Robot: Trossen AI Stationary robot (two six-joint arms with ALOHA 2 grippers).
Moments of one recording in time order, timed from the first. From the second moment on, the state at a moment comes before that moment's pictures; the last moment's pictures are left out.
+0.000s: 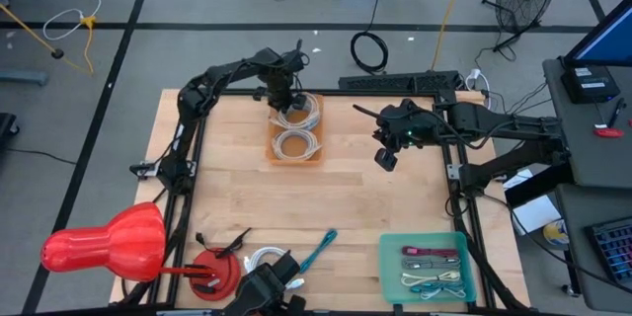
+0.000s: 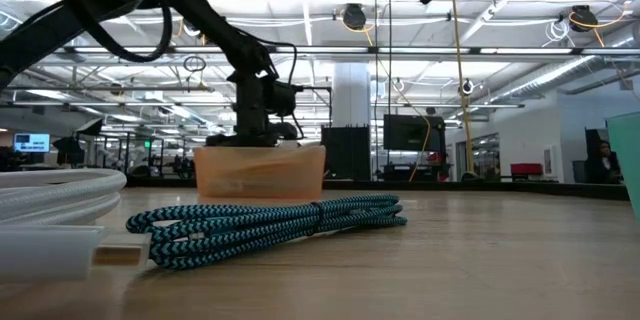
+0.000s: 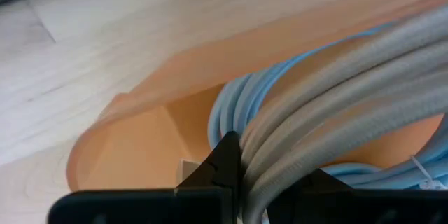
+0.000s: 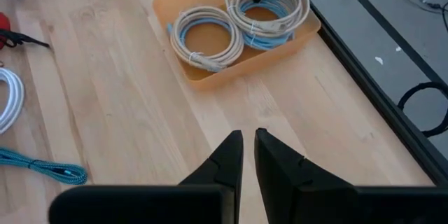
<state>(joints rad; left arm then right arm) 0.78 2.23 1.80 -1.14 0.19 -0.45 -0.03 1.27 1.43 -1.03 0.29 0.34</state>
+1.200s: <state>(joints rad) 0.78 2.08 1.79 -1.13 0.13 -0.47 -0.03 1.27 1.43 -1.03 0.29 0.34</state>
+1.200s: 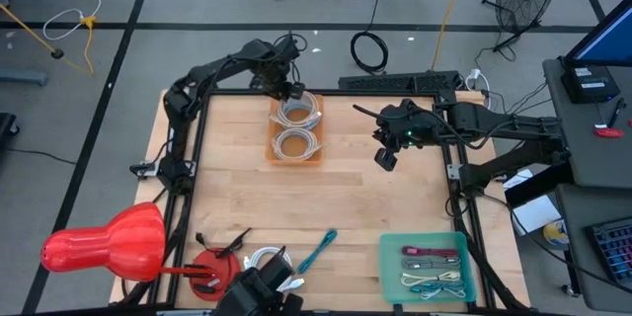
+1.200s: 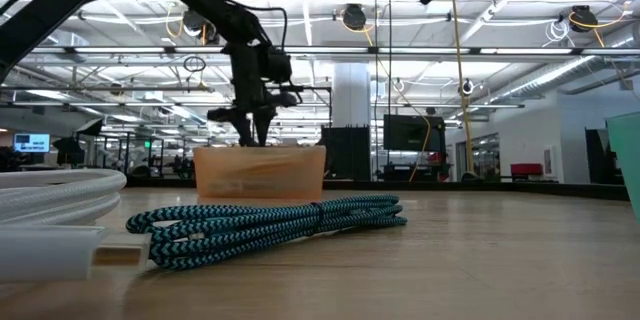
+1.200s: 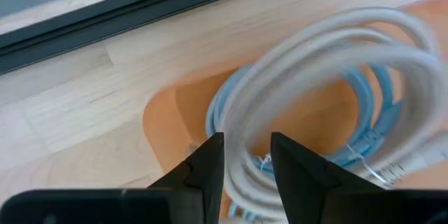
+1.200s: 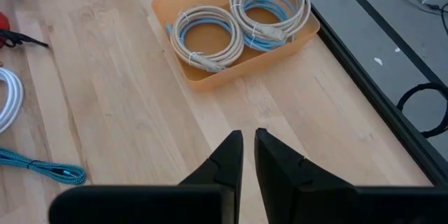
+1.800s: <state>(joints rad) 0.74 2.03 1.79 -1.04 0.36 -0.38 -0.03 1.27 1.43 -1.00 0.29 0.34</state>
